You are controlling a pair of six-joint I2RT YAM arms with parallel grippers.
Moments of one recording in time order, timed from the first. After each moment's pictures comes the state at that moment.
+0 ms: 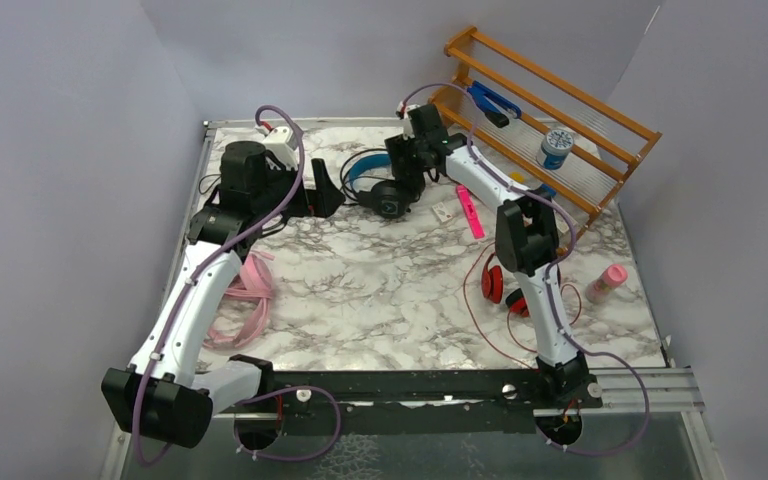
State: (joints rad) left arm -0.23 1.13 1.17 -0.52 0.37 -0.25; right arm 0.49 2.38 2.14 -0.50 -0.01 0.05
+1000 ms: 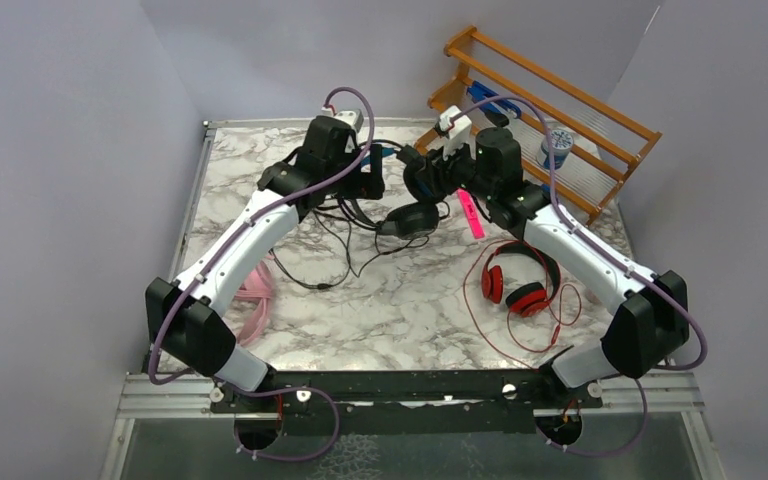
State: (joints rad) left arm -0.48 1.49 1.48 -0.63 0.03 -0.36; right arm 0.53 1.48 1.25 -0.06 -0.18 -0.09
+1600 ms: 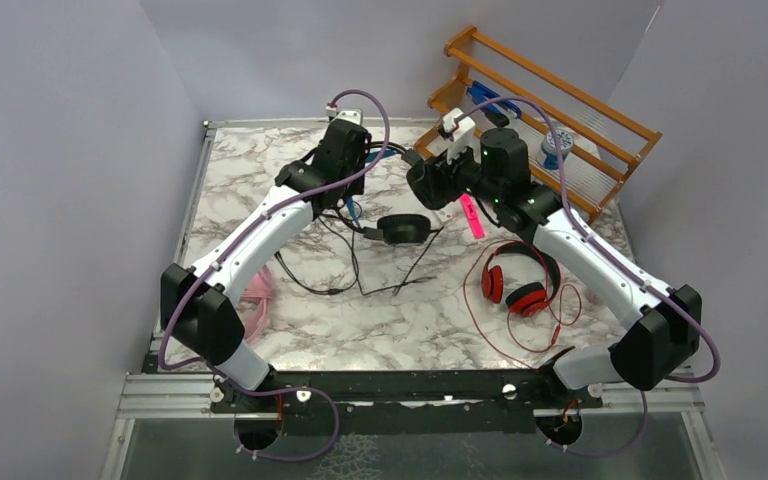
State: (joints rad) left arm -0.55 1.57 1.50 -0.63 -0.36 -0.30; right arm 0.54 1.40 1.23 -0.12 -0.20 -0.10
